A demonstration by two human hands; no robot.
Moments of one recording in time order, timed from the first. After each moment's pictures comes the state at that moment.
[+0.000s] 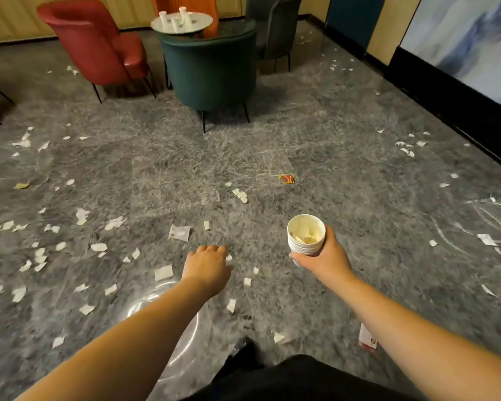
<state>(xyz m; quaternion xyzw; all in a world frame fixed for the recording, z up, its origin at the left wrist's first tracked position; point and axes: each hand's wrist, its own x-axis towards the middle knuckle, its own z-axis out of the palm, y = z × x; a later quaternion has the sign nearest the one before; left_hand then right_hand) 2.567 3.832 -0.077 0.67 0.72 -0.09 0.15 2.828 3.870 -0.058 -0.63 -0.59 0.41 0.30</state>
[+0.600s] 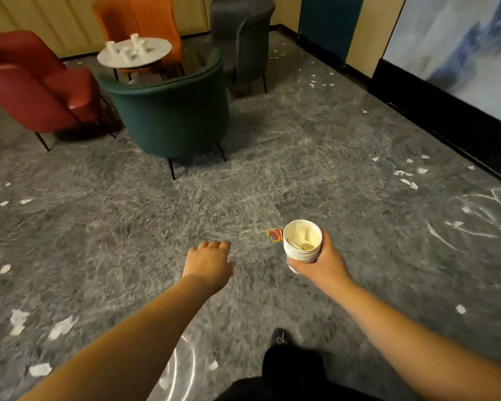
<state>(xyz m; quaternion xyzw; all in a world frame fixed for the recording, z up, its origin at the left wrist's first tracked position) 2.560 4.343 -0.070 0.72 0.68 -0.09 0.13 2.816 4.335 -0.067 -0.63 -0.55 0.43 0.34</state>
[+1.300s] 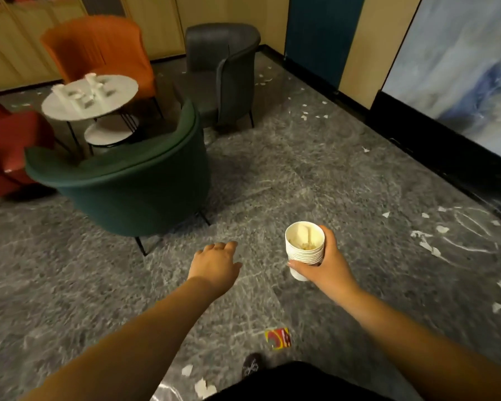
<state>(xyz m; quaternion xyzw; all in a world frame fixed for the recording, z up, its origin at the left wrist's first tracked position) 2.563 4.893 -0.050 0.73 0.66 -0.06 0.16 2.810 4.866 -0.044 -0.62 -0.56 0.41 0.37</state>
